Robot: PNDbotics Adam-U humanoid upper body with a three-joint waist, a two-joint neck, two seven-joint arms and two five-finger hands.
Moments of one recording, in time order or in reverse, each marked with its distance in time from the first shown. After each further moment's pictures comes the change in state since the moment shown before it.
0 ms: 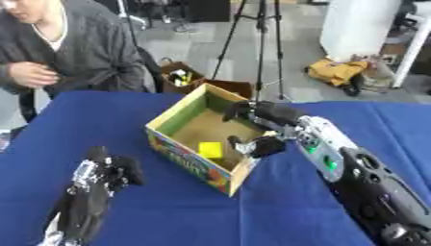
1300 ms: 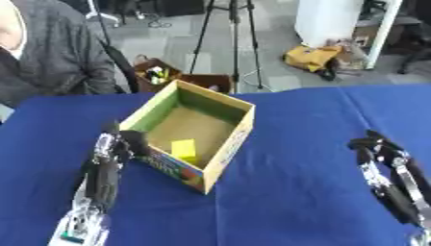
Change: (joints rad) left arm 0.027 0.044 0.163 -0.005 -0.095 -0.054 0.172; right arm 0.641 0.070 -0.081 -0.572 -0.419 0.305 -0.315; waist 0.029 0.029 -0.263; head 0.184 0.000
